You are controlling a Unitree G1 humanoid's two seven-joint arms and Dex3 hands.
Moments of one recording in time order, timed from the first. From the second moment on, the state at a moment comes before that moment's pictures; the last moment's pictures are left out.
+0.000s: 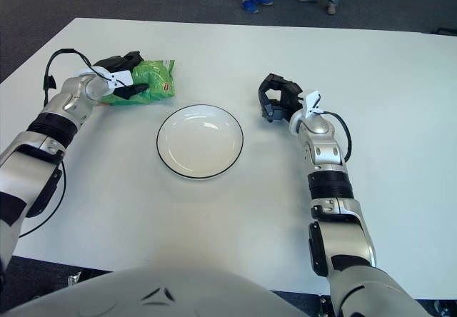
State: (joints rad) left arm -0.90 0.46 -0.41 0.92 0.63 -0.13 -0.10; right arm -0.47 -0.33 -0.06 0.39 0.13 0.22 0.31
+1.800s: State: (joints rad) left arm -0.84 0.51 -0.31 0.52 0.64 -0.25 0.17; right arm -0.50 -0.33 -0.05 0.43 0.13 0.20 0.34
